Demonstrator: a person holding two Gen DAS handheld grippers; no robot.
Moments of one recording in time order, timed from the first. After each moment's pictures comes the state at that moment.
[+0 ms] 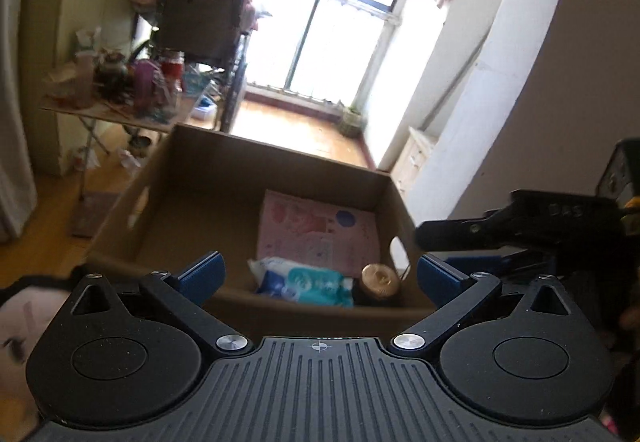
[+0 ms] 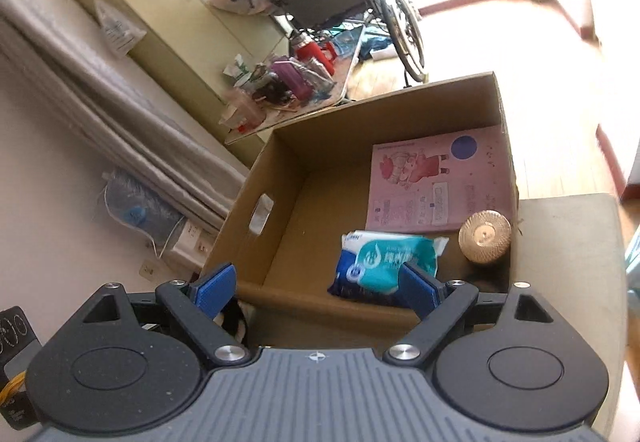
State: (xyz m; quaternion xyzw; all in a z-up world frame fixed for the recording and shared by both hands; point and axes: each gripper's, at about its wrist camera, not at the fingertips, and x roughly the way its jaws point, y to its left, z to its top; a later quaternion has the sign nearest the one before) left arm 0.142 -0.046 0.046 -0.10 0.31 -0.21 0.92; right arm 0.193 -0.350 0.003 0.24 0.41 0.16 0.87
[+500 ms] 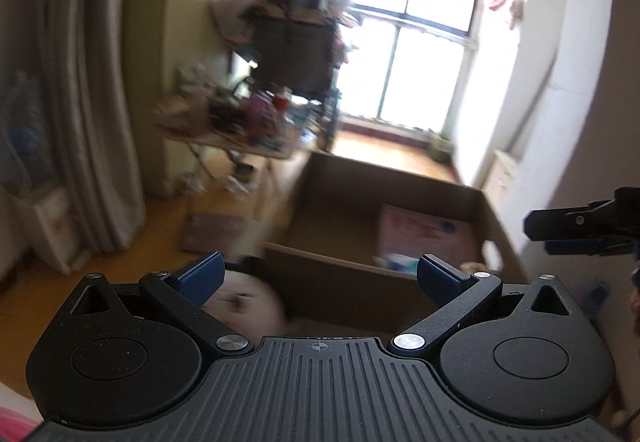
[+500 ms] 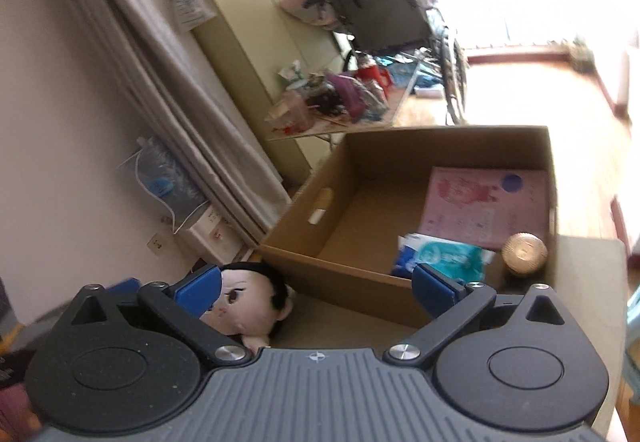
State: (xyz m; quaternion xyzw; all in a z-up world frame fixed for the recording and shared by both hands) left arm 0.065 0.052 0.080 -0.05 0.27 -0.06 0.96; right arm 0.140 -0.272 0.045 0.15 0.35 0.21 0.90
